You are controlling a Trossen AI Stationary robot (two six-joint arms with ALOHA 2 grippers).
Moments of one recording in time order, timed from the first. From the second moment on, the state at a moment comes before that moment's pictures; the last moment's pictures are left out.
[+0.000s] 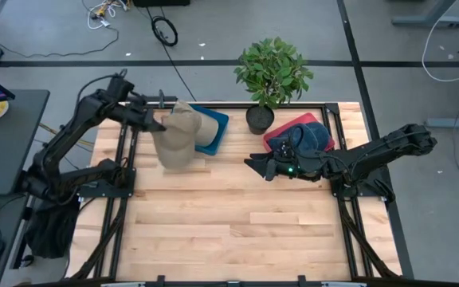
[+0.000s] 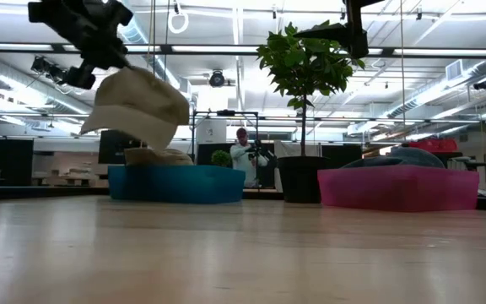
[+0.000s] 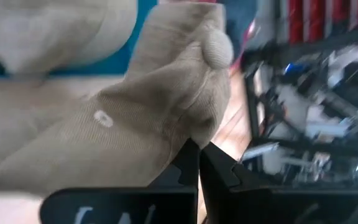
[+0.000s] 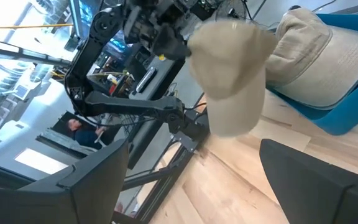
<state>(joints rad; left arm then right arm) 1.05 0.99 0.99 -1.02 0.79 -0.45 0.24 1.22 0.81 0.27 0.51 0.99</state>
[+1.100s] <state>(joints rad) 0.52 1.07 0.99 -0.22 -0.22 -0.87 0.24 1.22 0.81 0.27 0.51 1.01</state>
